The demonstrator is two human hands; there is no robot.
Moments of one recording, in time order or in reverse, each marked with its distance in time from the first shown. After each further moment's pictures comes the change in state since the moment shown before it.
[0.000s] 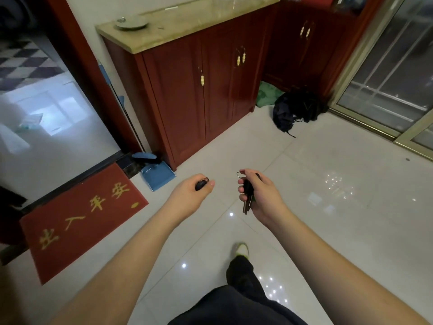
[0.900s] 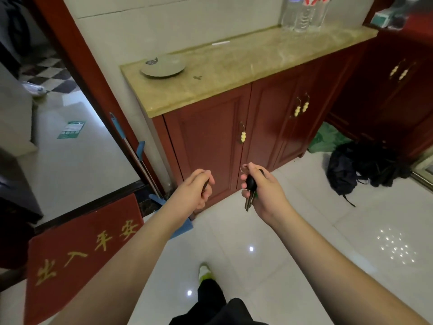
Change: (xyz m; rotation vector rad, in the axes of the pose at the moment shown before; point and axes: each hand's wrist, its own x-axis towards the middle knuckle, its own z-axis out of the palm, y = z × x) left_hand 0.440 0.017 -0.136 -0.575 0.152 -0.211; right_hand 0.463 -0.145 0.155 -0.041 -0.281 0.043
